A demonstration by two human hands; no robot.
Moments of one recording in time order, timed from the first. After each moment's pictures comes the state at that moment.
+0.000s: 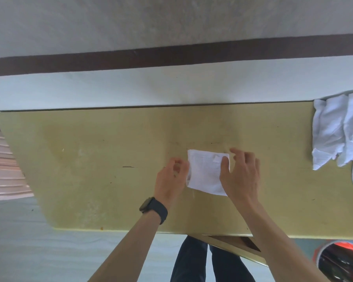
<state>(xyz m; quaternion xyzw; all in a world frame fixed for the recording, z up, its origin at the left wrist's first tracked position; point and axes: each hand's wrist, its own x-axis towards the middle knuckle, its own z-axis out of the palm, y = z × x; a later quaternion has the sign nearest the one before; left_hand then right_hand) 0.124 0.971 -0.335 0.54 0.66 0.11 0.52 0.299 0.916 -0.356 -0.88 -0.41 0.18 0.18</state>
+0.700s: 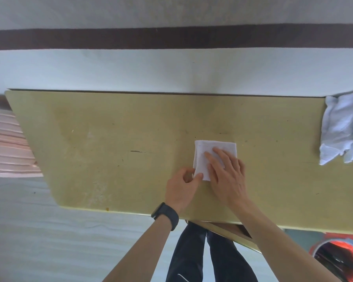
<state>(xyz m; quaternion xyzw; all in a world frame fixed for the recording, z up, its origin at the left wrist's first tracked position) 0.115 0.916 -0.350 0.45 0.70 0.08 0.55 0.269 0.883 -0.394 -0.75 -0.63 0.14 0.11</state>
